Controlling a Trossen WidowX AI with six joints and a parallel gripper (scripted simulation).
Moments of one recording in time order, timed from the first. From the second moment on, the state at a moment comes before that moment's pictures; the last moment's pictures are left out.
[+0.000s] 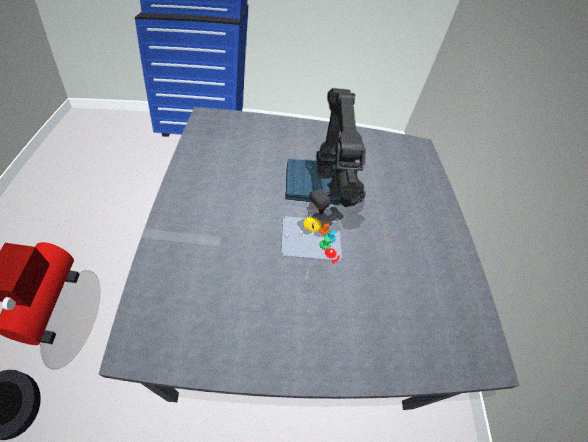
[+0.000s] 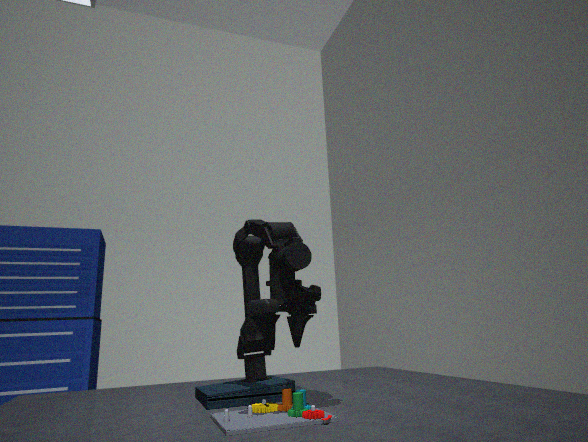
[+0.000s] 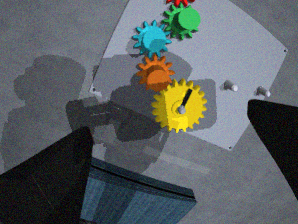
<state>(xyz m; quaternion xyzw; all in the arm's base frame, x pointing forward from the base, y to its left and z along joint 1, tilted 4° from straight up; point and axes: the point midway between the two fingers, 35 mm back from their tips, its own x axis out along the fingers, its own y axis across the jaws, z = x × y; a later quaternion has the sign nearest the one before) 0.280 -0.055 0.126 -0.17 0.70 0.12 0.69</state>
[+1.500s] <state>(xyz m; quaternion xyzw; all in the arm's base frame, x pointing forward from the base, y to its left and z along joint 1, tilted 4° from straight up) 0.293 0.103 0.143 -0.16 0.68 0.14 0.70</state>
